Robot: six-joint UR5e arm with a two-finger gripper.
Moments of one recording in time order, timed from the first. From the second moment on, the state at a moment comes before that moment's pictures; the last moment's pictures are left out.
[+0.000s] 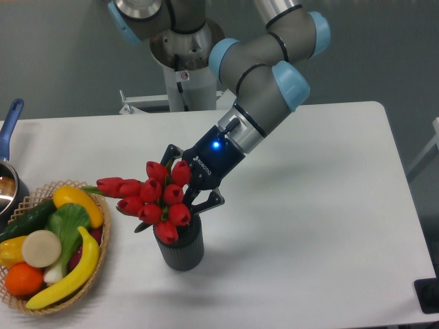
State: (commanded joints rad) arm 2.56 -1.83 -1.75 -0.87 0.42 1.22
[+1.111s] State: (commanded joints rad) arm 2.57 -1.75 -1.55 -0.87 0.42 0.82
